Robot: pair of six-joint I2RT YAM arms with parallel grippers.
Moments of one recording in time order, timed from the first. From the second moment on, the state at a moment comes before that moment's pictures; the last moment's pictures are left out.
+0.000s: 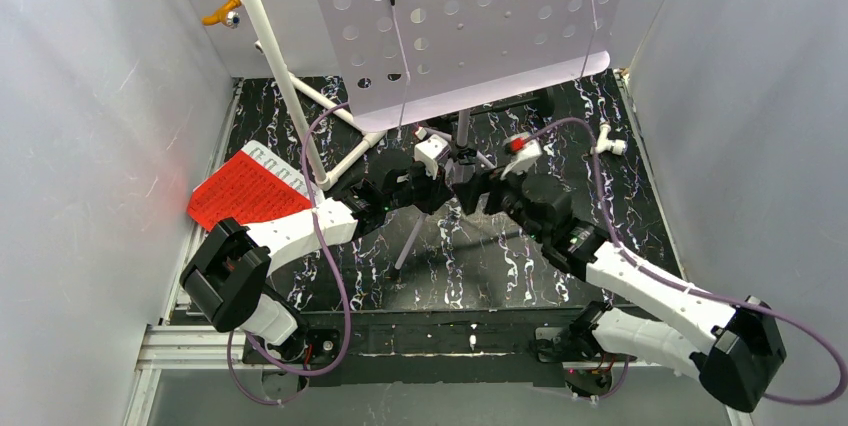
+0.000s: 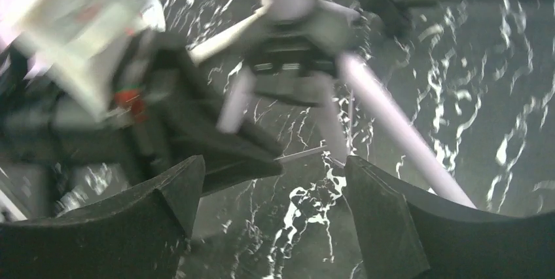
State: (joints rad) left arm -0.76 1.49 0.88 0.18 0.20 -0.16; right arm 0.74 0.97 0.63 0.12 0.15 0.49
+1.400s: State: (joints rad) left arm -0.76 1.49 0.89 0.17 0.20 -0.16; right arm 0.82 1.06 0.74 0.17 0.47 0.72
